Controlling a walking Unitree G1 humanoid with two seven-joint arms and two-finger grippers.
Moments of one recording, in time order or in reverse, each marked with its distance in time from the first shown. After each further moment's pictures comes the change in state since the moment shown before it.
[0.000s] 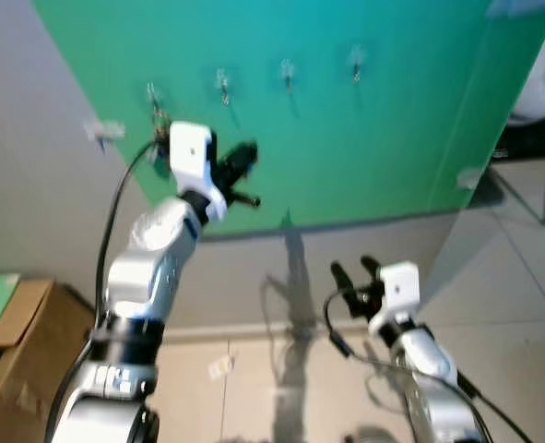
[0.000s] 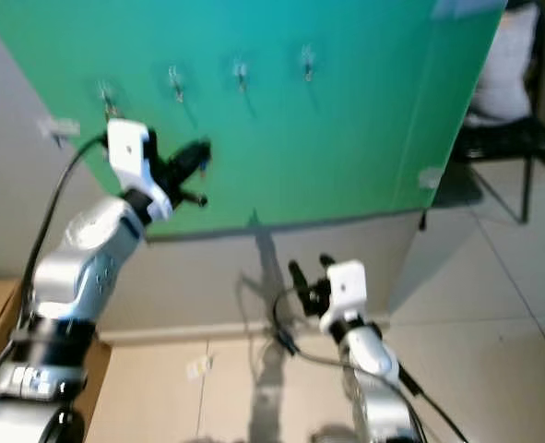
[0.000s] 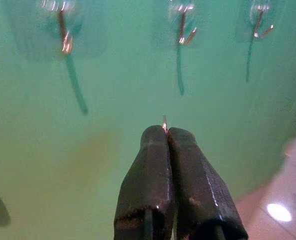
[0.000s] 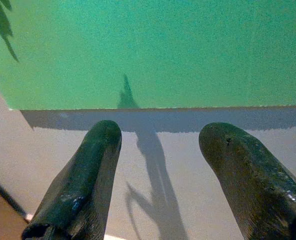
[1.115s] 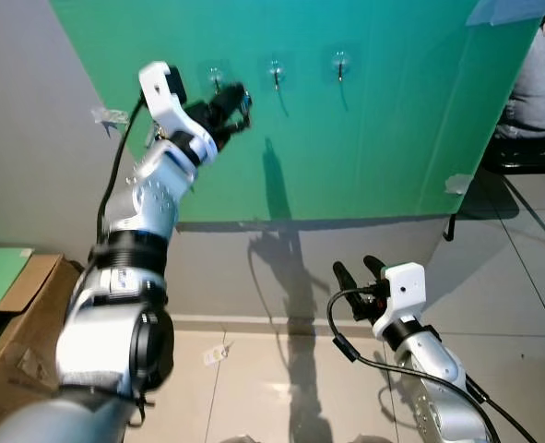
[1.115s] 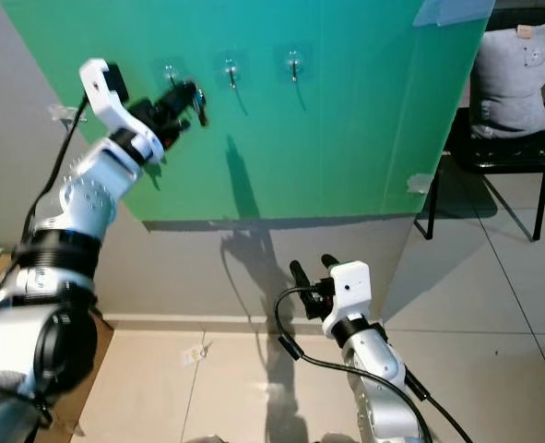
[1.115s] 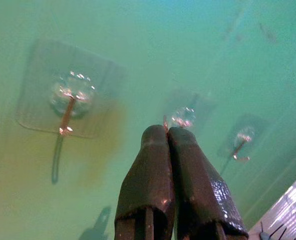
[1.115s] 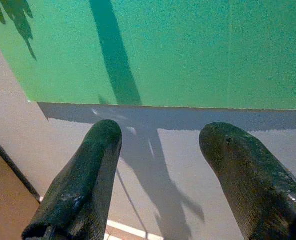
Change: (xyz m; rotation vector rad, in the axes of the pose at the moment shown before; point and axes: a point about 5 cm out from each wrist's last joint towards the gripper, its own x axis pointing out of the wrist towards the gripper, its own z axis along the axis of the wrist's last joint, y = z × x) left arm 0.052 0.038 0.039 -0.435 -0.123 -0.006; right arm -0.006 0.005 0.008 0.019 0.015 0.002
